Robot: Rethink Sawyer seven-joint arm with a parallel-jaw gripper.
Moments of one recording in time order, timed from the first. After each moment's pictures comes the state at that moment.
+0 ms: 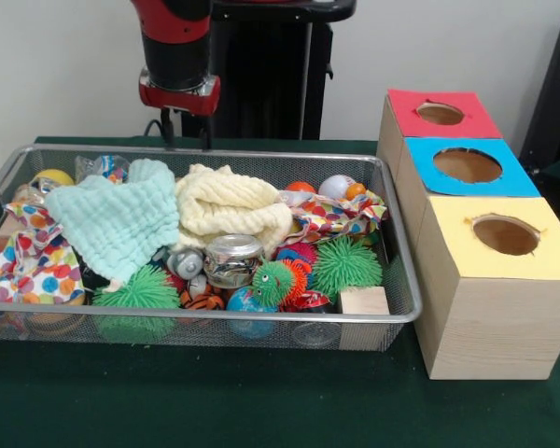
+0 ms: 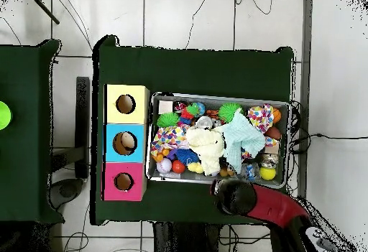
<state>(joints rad) -0.59 -0.61 -0.01 1.97 -0.31 0.40 1.66</state>
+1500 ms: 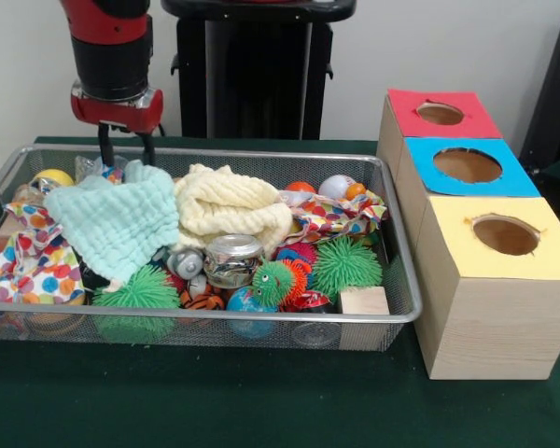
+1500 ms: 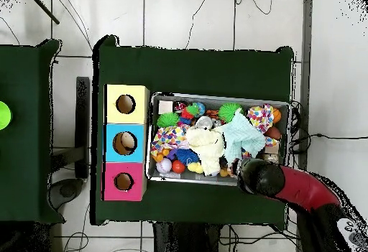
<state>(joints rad) -0.72 -0.62 0.11 1.80 -0.38 0.47 1.66</state>
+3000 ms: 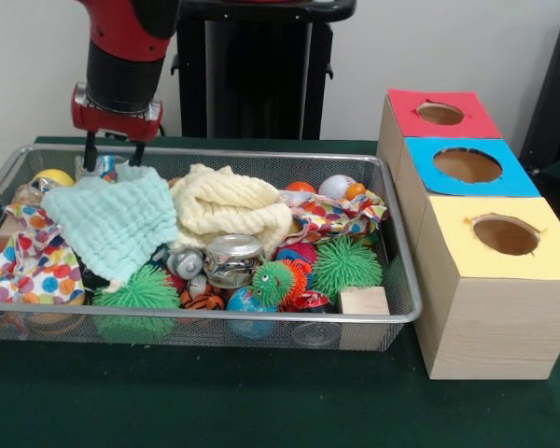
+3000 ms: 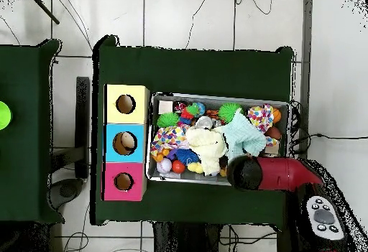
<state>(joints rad) -0.51 -0.57 -0.04 1.67 -0.59 0.50 1.66</state>
